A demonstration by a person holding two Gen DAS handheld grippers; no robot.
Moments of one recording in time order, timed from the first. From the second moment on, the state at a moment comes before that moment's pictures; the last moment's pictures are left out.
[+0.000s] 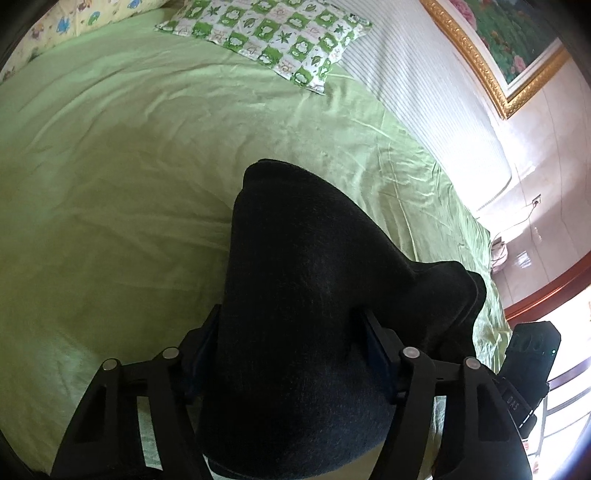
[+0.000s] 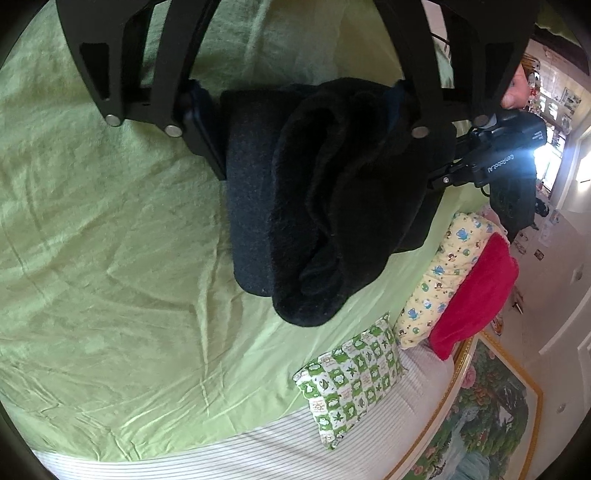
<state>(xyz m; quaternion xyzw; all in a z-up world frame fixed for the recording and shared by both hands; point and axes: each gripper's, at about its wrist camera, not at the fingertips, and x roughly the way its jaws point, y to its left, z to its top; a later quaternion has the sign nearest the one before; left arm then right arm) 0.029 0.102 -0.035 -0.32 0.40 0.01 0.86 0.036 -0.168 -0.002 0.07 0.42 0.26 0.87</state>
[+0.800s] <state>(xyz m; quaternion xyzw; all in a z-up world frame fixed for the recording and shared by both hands) 0.001 0.126 0.017 -0.30 0.33 0.02 0.89 0.034 -0.116 0.042 0.09 0.38 0.34 0.86</state>
